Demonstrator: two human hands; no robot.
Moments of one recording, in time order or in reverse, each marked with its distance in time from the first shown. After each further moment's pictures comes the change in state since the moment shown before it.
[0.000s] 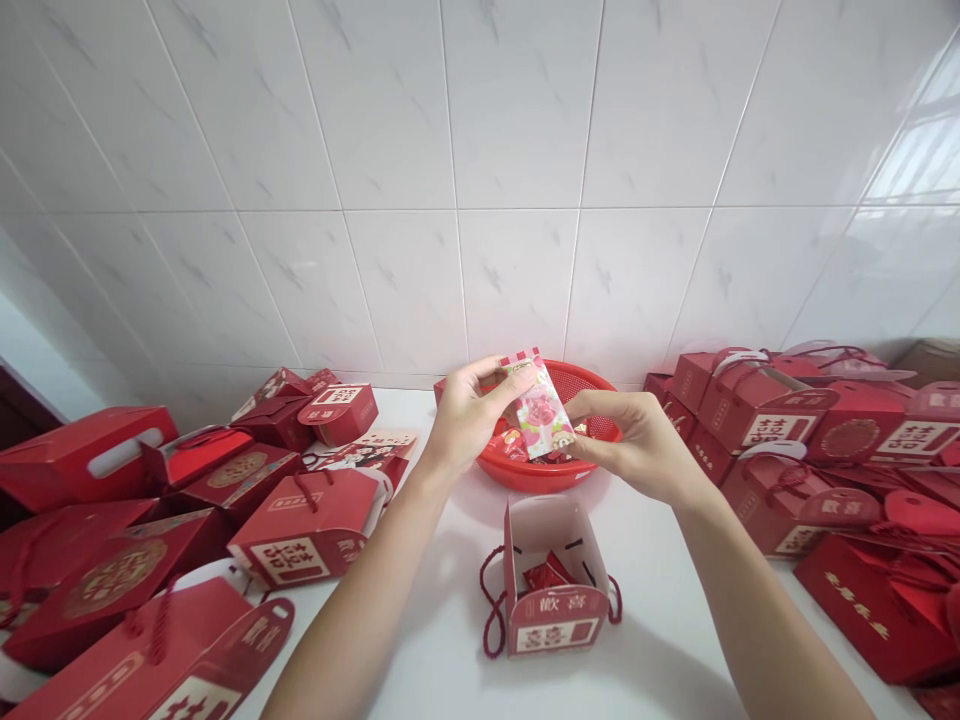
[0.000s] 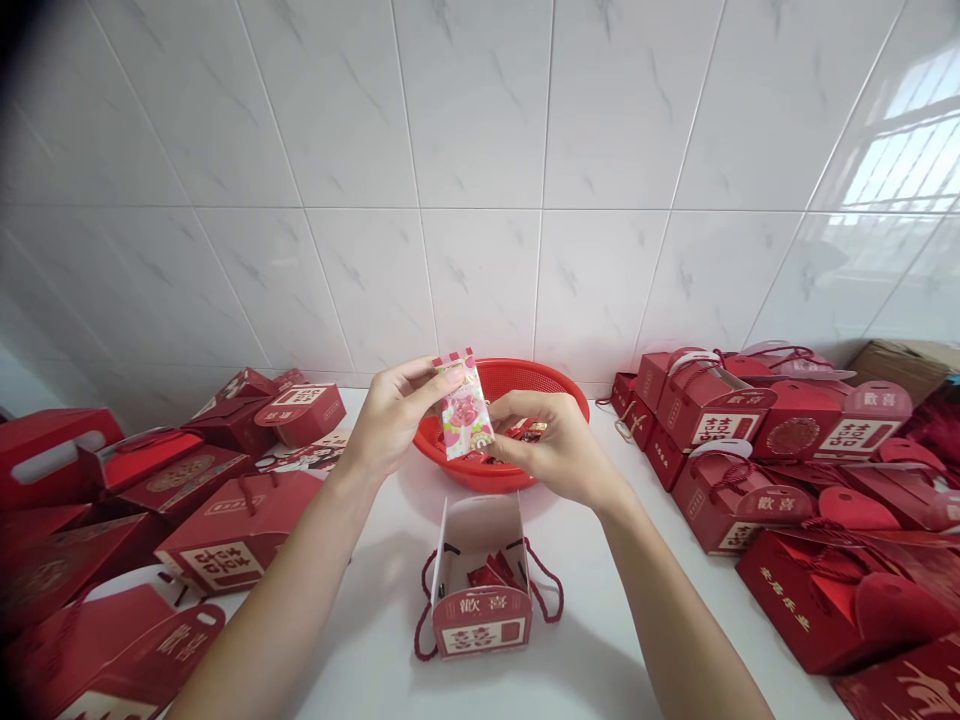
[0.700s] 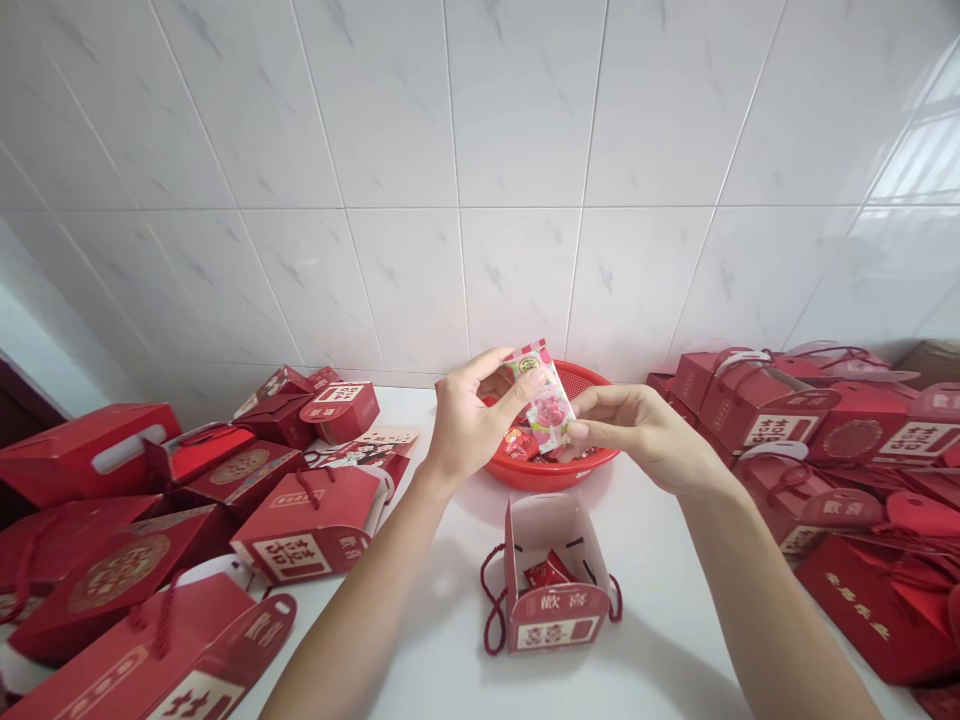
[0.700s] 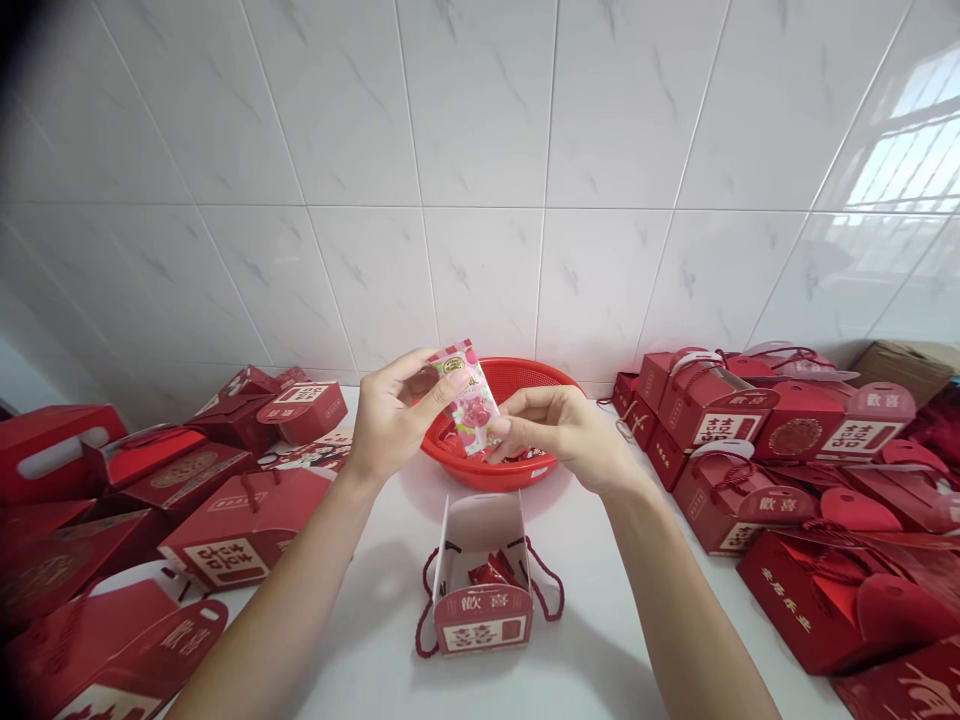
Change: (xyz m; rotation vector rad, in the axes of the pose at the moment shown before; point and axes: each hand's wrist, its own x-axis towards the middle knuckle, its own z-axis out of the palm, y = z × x) left_hand -0.007 -0.001 -0.001 0.255 0.021 0.288; right_hand 0.002 0.005 -0.012 0.315 -0.110 0.335
